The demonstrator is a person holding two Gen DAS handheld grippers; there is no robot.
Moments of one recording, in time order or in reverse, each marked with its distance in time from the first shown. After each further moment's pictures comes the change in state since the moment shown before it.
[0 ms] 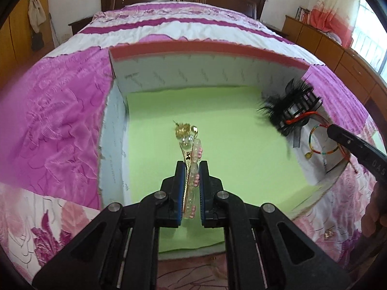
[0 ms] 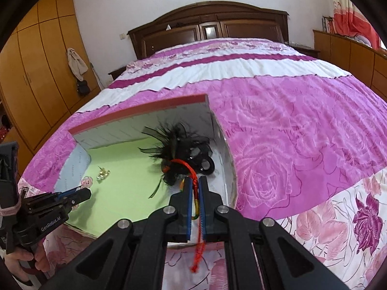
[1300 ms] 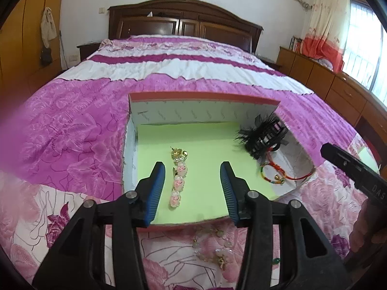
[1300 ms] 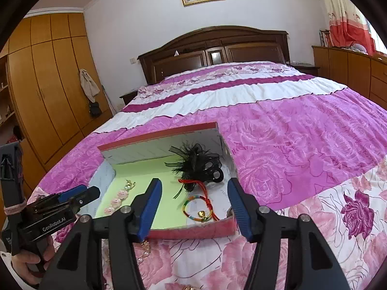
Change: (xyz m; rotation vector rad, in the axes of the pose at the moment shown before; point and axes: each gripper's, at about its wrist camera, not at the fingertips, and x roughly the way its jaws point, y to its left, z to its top) left arm -0.072 -0.008 -0.012 -0.034 -0.231 -0.024; right arm -0.068 0.011 -0.014 0.006 -0.175 0.061
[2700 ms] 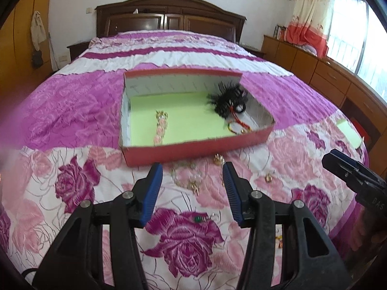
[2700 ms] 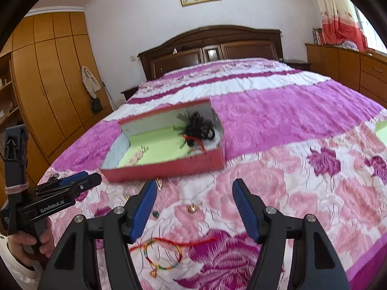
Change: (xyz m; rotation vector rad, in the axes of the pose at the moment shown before) left arm -0.063 -0.023 -0.056 0.070 0.069 -0.052; right arm -0.100 0.006 -0.070 0.009 0.038 -0.021
